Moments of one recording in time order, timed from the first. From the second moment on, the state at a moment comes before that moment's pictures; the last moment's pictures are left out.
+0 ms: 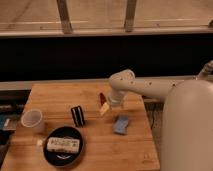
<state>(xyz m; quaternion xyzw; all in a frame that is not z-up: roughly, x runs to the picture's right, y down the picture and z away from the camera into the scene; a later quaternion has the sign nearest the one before) 0.038 0.134 0.857 -0.35 0.12 0.51 0.77</state>
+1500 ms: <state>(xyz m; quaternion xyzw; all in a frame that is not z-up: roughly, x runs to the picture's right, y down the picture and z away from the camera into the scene) -0.013 0.158 0.815 -0.38 0.15 0.42 0.81</state>
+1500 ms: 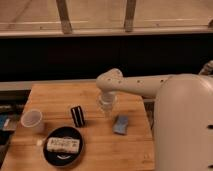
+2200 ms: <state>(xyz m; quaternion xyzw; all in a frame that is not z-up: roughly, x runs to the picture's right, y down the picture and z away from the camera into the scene) -0.083 0.183 0.781 -0.43 0.14 0.34 0.83</state>
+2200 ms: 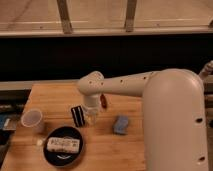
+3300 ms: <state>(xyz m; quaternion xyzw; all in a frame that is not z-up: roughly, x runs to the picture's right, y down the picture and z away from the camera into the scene) -0.151 0.101 0.817 -0.31 -0.04 0.32 0.89</state>
